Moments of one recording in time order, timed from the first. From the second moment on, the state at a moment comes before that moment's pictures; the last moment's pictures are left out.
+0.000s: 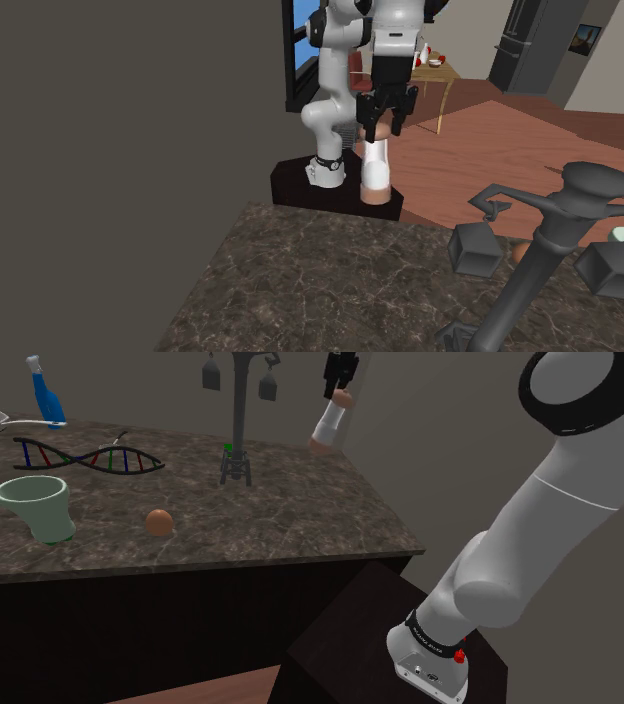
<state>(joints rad) 0.02 0.01 -0.28 -1.49 0.01 1.55 -0.40</state>
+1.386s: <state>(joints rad) 0.26 0.03 -0.02 -1.46 -0.02 1.53 0.11</state>
